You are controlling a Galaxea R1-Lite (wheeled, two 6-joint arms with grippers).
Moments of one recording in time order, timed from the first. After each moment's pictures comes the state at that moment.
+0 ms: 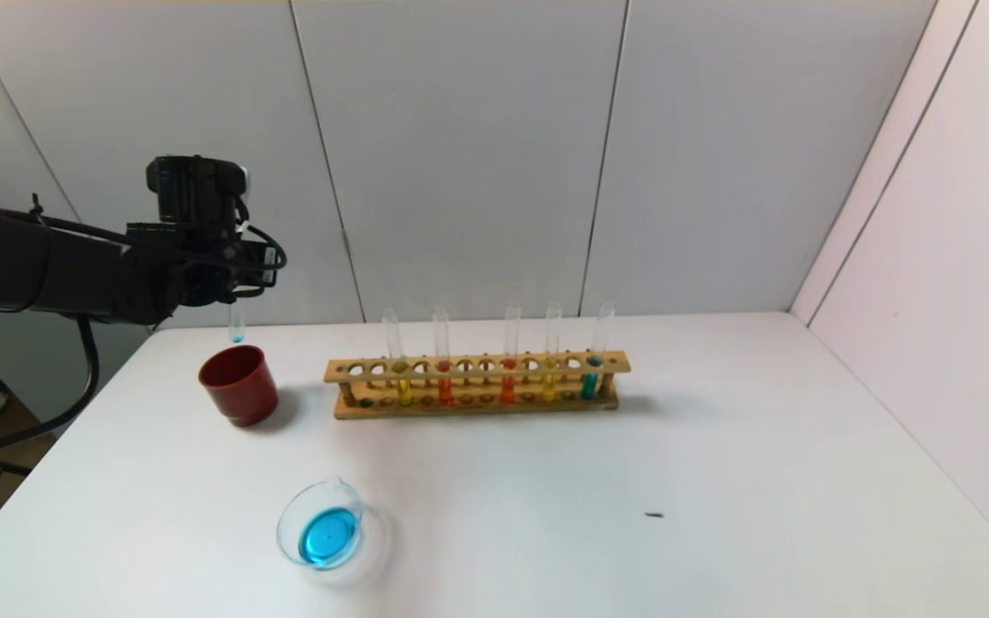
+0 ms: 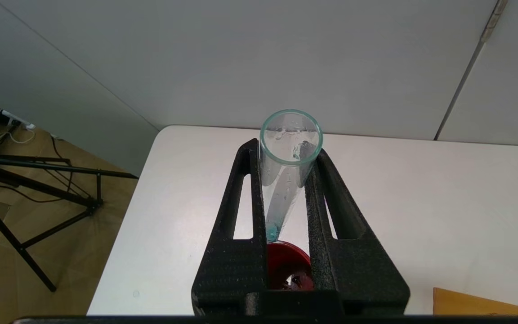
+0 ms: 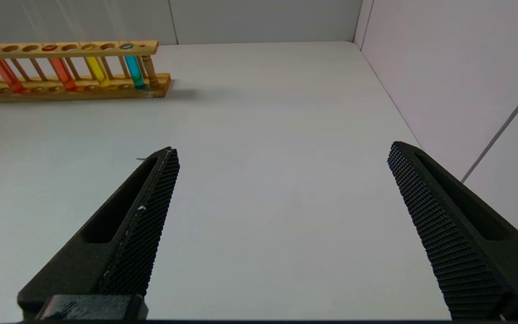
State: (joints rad) left arm -0.11 1.99 -1.36 -0.32 0.46 0.10; right arm 0.00 0.00 -0.01 0.03 -0.01 0.02
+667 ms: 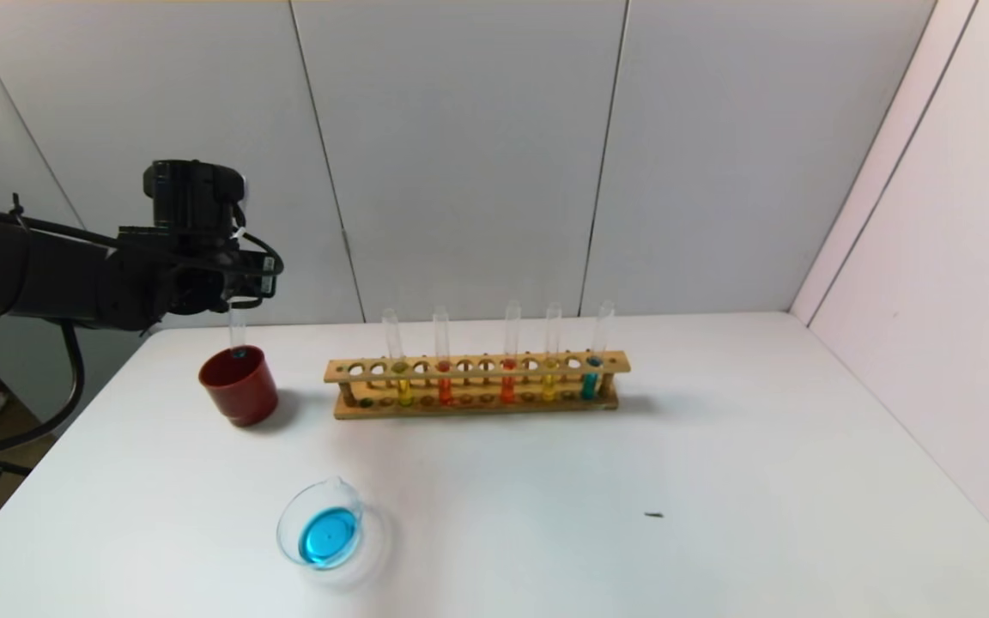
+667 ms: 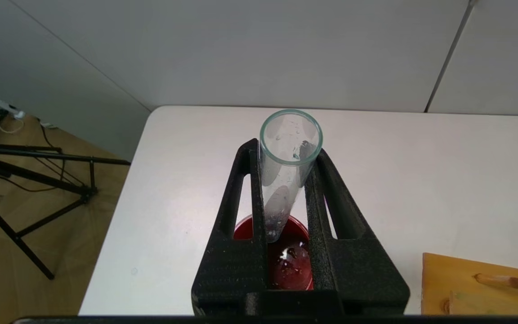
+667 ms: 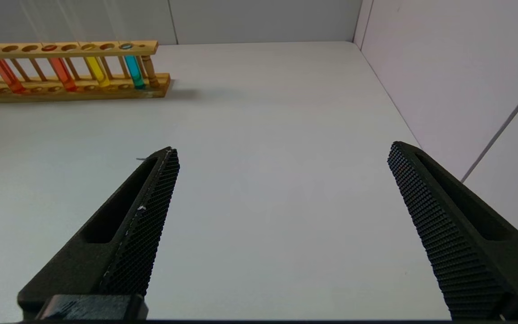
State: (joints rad) left arm -0.12 1.95 -1.31 -0.27 0.45 0.06; right arm 0.00 0.00 -0.01 0.03 -0.01 0.02
